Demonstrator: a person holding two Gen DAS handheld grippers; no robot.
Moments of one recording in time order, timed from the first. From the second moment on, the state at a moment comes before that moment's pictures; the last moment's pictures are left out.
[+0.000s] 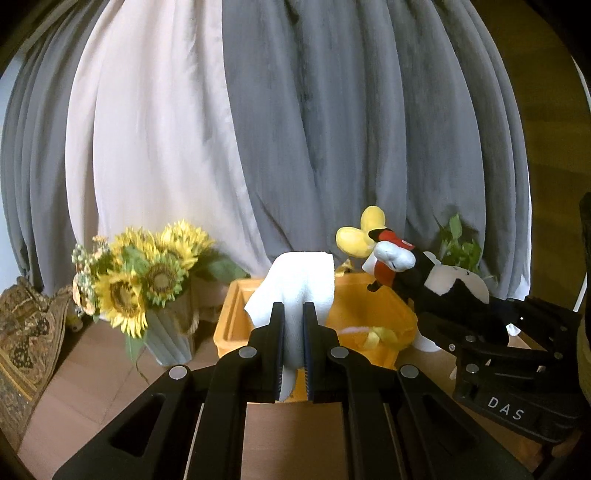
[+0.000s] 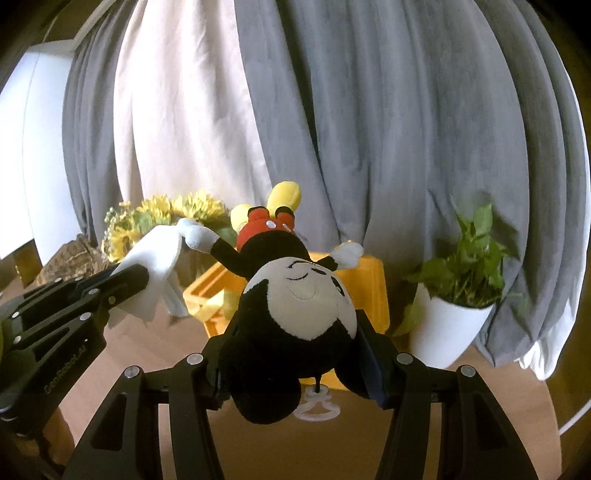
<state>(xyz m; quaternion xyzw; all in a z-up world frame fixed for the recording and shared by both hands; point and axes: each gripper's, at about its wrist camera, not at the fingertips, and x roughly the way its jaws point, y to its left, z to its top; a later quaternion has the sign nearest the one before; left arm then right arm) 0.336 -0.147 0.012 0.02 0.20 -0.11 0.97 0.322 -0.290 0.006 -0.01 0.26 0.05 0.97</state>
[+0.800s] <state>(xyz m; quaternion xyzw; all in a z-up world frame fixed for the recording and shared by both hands) 0.410 -0.160 0.022 0.04 0.18 -0.10 0.98 0.396 -0.303 0.017 -0.02 0.24 0.06 0.97</state>
